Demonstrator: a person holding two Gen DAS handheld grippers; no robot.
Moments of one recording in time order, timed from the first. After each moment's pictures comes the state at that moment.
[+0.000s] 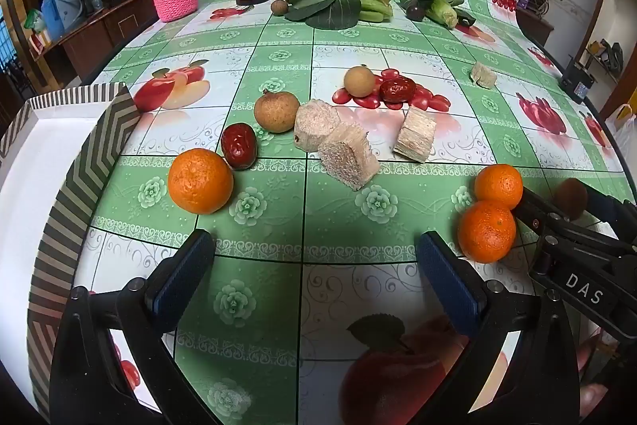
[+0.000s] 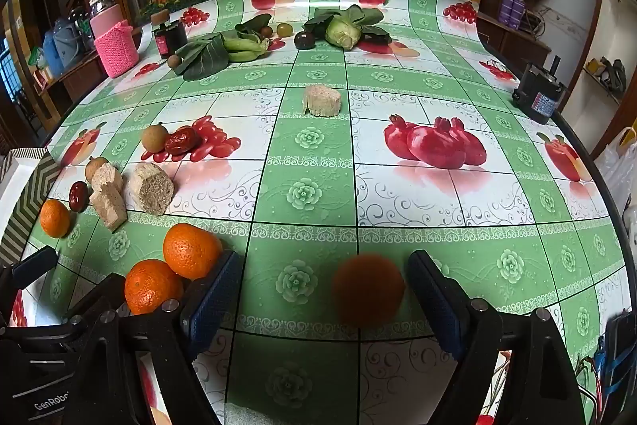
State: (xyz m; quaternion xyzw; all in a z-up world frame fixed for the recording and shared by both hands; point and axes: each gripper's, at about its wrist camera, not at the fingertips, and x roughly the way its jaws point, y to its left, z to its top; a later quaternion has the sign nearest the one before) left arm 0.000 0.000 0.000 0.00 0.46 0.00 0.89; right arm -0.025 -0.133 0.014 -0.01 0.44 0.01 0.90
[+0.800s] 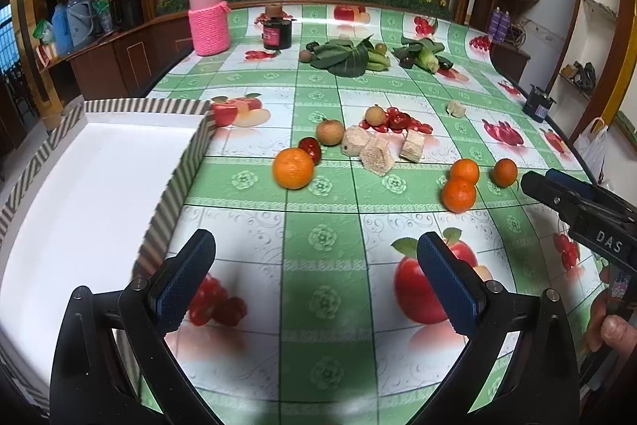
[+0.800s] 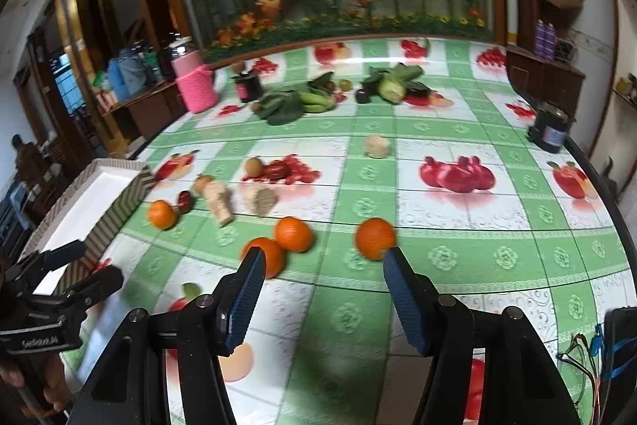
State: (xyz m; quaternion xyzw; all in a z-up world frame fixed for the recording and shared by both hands) left arm -0.081 0.054 0.048 -0.02 0.38 -0.02 0.92; right arm -0.094 -0.133 0.063 0.03 0.36 0.12 0.92
